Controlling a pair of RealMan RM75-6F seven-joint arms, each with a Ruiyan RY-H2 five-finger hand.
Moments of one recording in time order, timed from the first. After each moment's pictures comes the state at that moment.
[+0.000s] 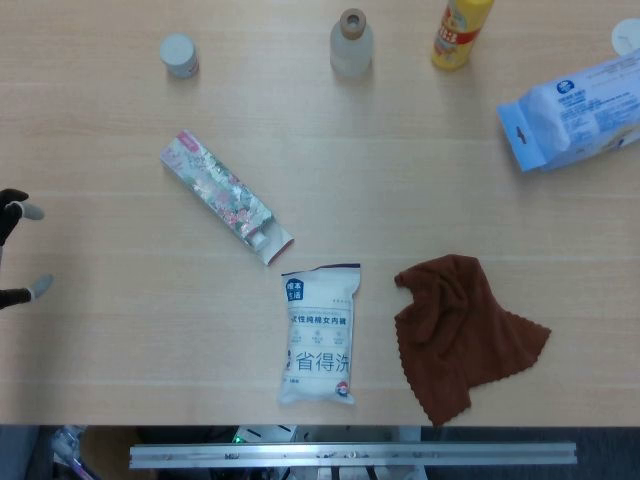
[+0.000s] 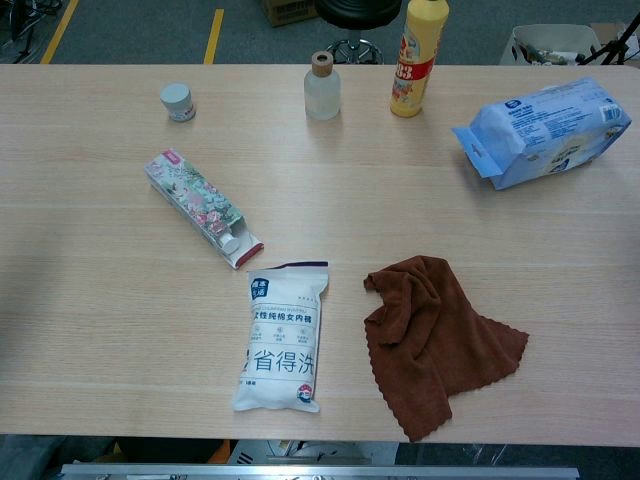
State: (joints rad) left arm -0.14 -1.19 -0.02 -1.61 1.48 1.40 0.06; right arm 0.11 -1.18 0.05 -1.55 -1.53 1.46 -0.06
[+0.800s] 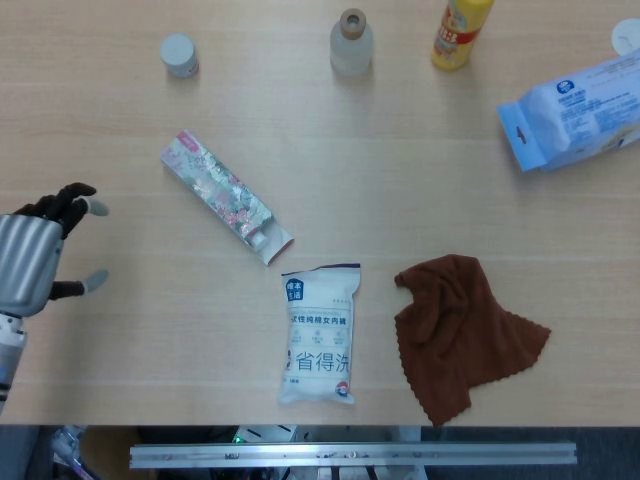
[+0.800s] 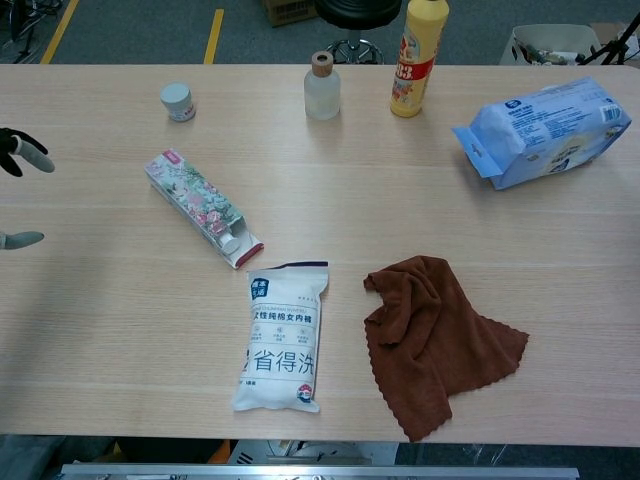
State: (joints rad) left arm -0.22 -1.26 -0.02 -1.58 1.58 1.35 0.03; right arm 0.13 -1.17 0.09 -1.54 -1.55 1.50 -0.01
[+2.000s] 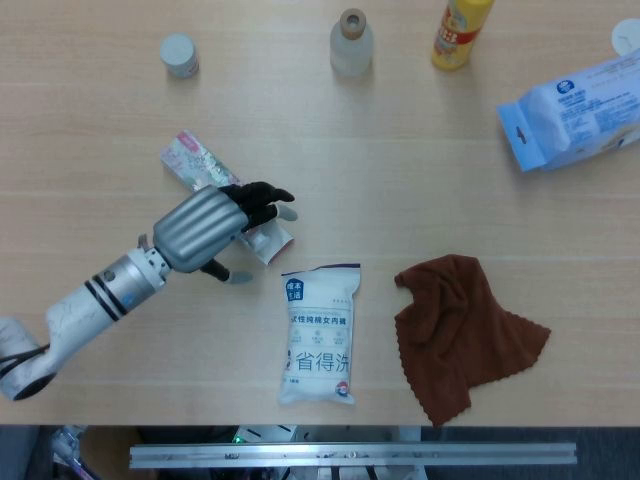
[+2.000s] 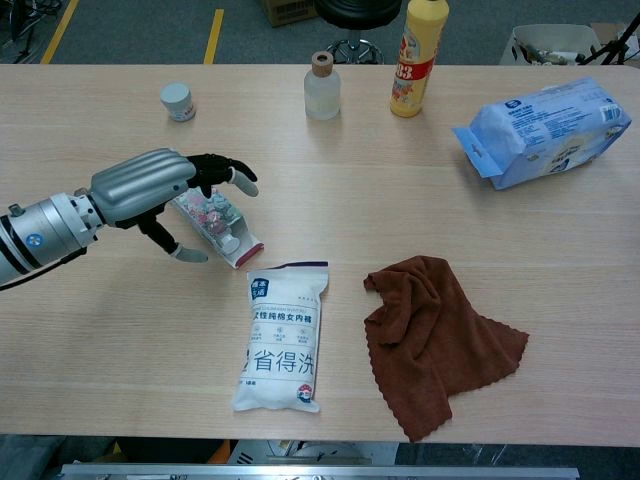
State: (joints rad) left arm -0.67 -1.54 0.05 -1.16 1.86 1.13 -0.43; right arm 0.05 -1.12 0.09 -1.62 -1.54 1.62 -0.08
